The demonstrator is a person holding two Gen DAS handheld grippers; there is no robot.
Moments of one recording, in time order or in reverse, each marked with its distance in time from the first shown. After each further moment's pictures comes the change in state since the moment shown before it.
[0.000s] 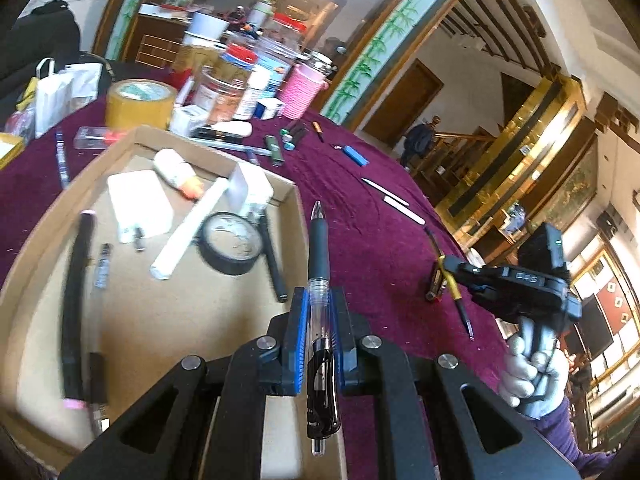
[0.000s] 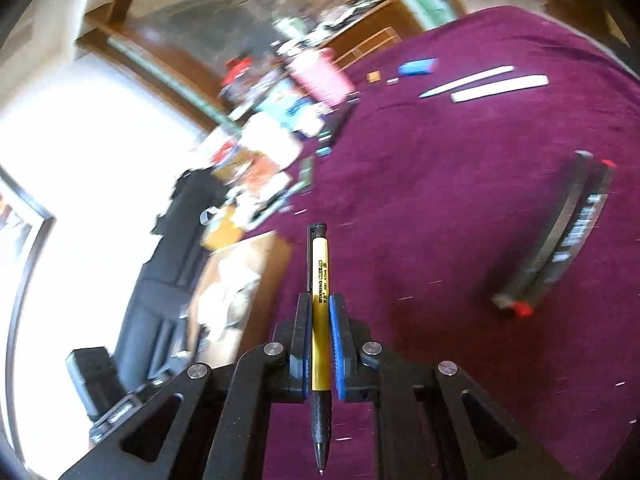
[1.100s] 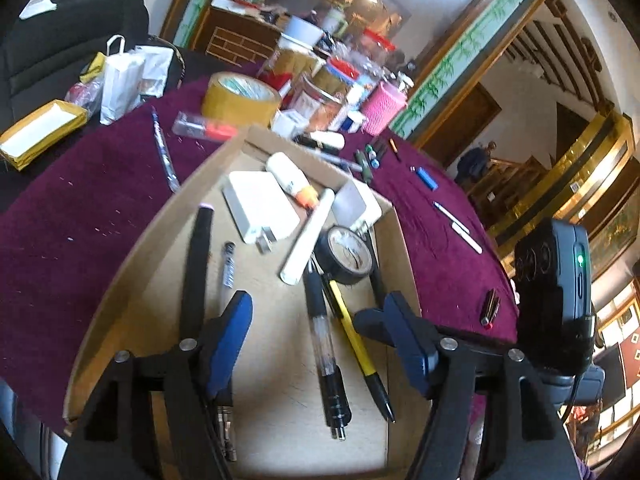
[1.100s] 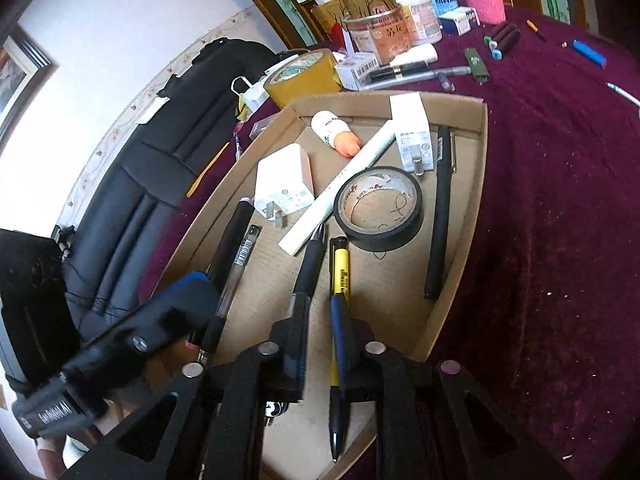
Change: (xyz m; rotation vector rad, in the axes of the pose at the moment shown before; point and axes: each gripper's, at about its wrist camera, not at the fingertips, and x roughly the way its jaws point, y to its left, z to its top) left arm -0.032 0.059 0.005 -0.139 -0.037 0.166; right arm 0.170 0.137 -0.074 -0.320 0.307 -0.108
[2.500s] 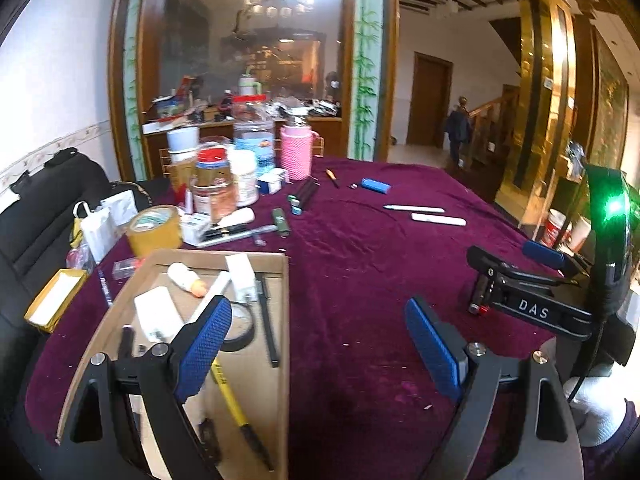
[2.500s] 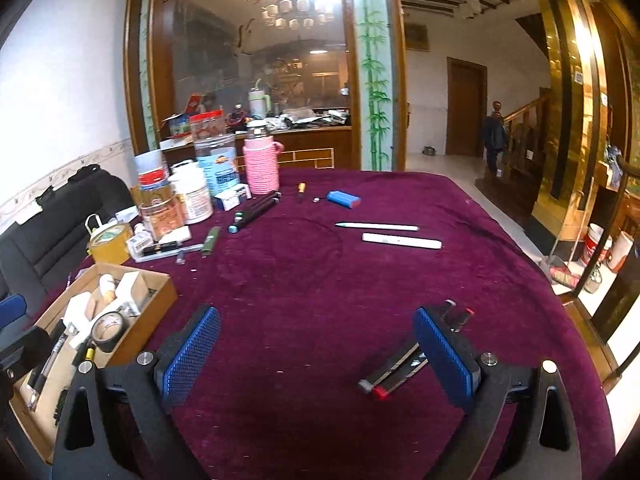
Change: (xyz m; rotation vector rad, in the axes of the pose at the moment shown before) left arm 0.019 -0.189 -0.031 0.505 -0.169 0.155; right arm -0.189 -0.128 -0.043 0.031 -0.594 -0.616
